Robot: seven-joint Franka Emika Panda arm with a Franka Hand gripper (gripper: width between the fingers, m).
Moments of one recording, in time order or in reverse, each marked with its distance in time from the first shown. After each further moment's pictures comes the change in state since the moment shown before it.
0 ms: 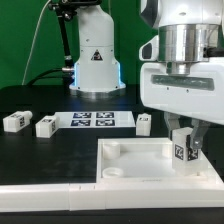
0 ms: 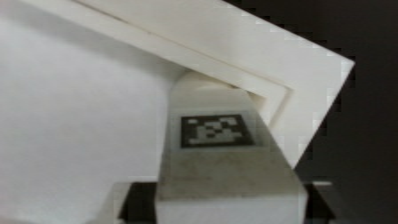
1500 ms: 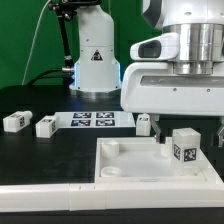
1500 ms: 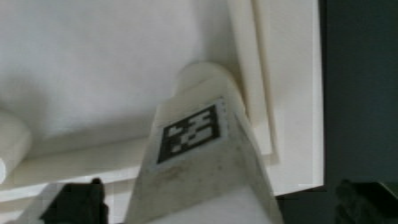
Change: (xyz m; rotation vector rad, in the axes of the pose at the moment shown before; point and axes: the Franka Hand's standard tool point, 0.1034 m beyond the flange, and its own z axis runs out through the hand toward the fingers) arm -0.004 -0.003 -0.001 -0.004 0.013 -1.058
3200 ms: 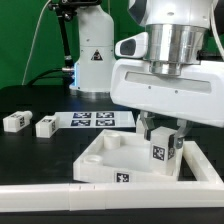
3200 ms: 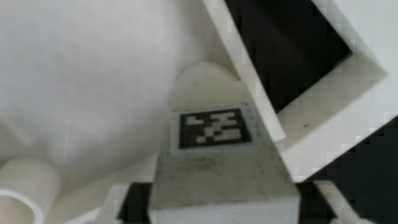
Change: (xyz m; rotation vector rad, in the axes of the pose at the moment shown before) arm -0.001 0.044 0.001 -0.099 0.005 0.734
